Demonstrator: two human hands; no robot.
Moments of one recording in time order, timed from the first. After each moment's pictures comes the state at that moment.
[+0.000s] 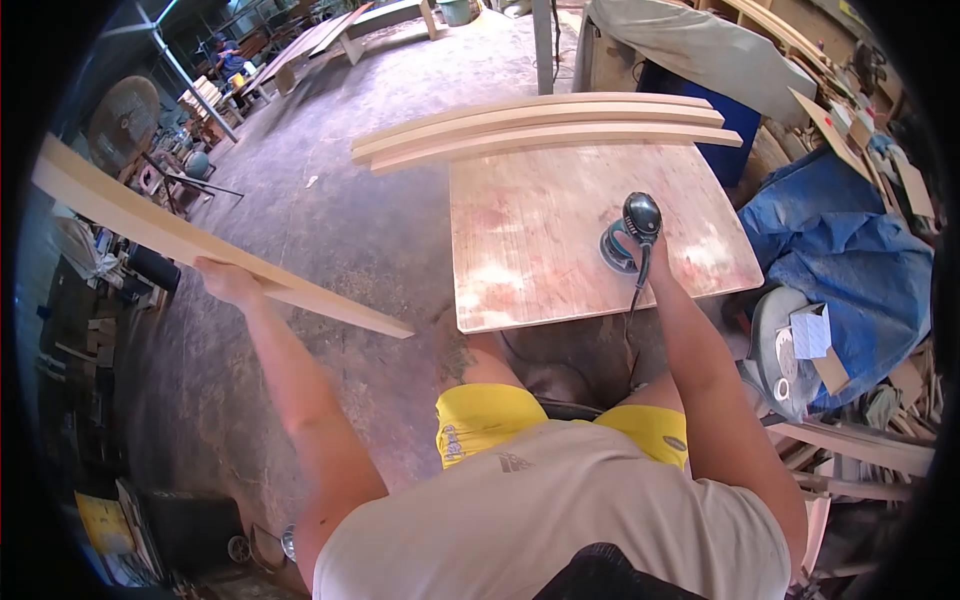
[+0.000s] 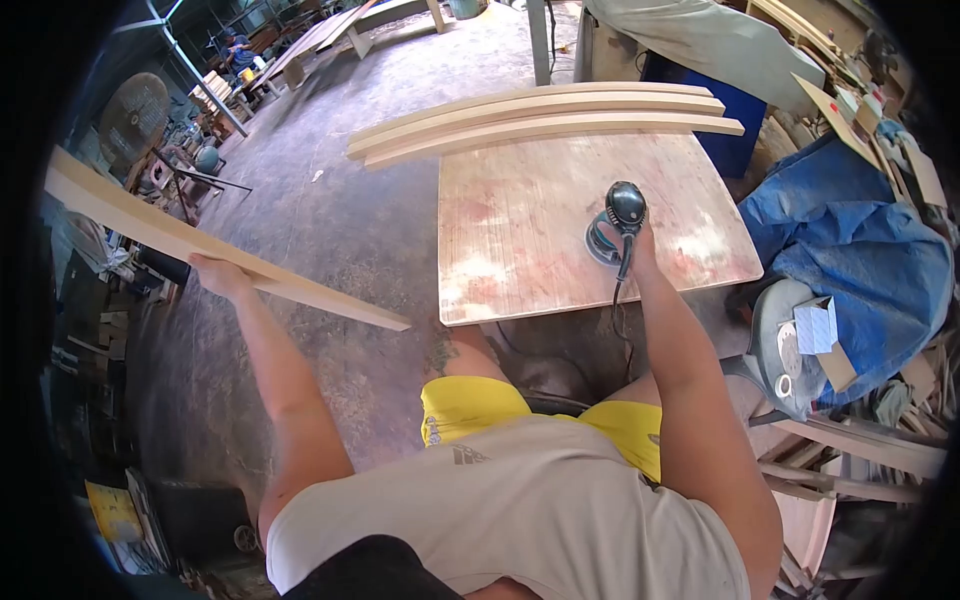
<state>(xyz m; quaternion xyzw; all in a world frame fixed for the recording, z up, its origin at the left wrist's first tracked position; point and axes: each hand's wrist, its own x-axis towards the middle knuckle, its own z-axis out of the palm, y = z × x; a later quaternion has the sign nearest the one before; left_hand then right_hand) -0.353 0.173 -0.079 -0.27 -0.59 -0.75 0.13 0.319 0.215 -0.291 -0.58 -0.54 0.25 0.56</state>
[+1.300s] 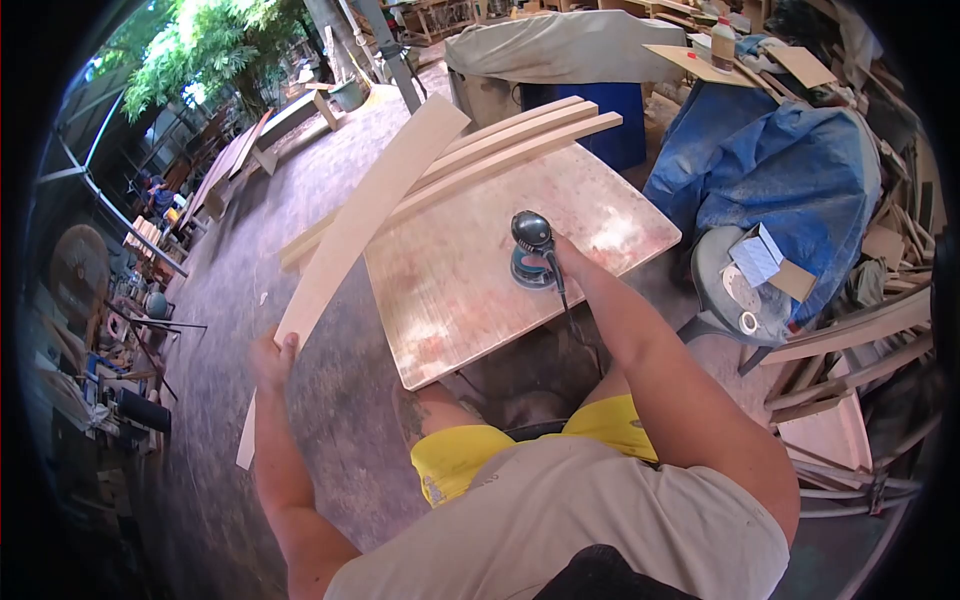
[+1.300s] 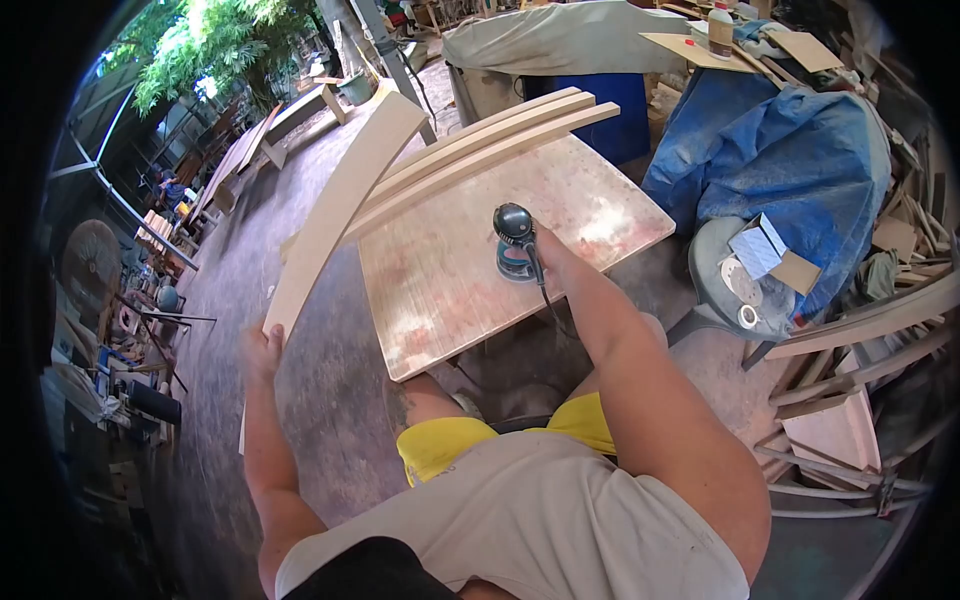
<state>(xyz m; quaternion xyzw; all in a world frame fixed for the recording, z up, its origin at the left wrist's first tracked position) -0.239 0.174 -0.096 -0.76 -0.55 -0.34 0.02 0.335 0.187 -0.239 -0.47 -0.49 0.50 0.54</state>
